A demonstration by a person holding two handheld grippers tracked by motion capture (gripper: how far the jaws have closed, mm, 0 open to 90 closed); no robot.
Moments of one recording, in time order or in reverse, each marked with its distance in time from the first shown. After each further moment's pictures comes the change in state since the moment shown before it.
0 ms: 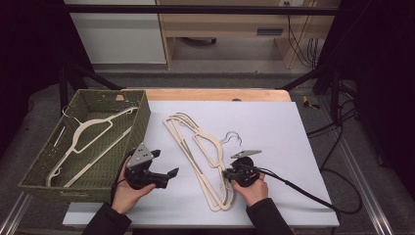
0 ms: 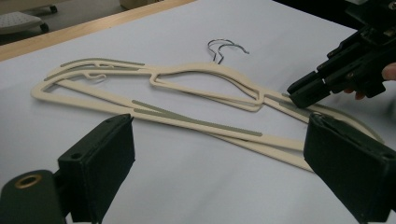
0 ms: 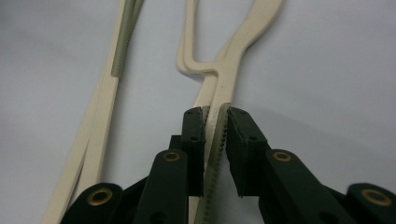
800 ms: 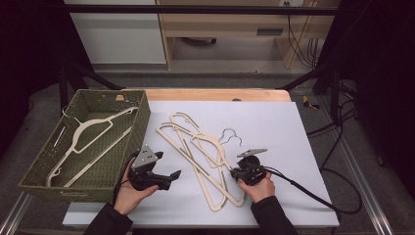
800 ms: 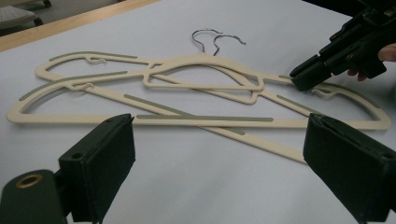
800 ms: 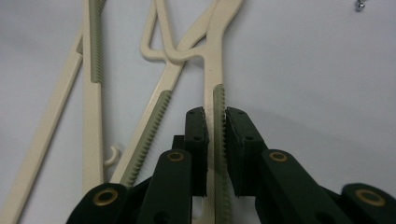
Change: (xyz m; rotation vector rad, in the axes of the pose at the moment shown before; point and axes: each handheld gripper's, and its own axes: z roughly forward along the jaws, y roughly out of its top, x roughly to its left) left arm -0.004 -0.002 0.006 0.024 -0.007 0.011; right arm -0.017 -0.003 -0.006 0.021 -0.024 0.000
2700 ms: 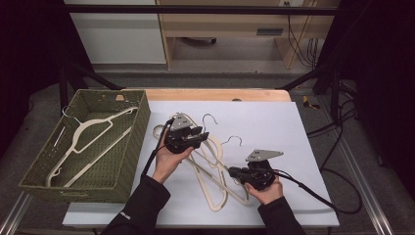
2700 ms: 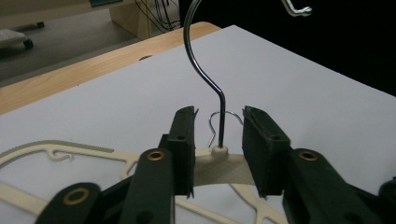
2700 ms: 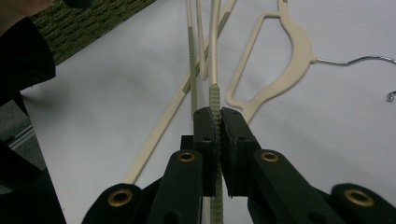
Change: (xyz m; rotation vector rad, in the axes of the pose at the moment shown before) left arm 0.000 0.087 0.092 -0.060 -0.018 -0.037; right arm 0.012 -0.001 -0.051 -0.202 0.219 -0.170
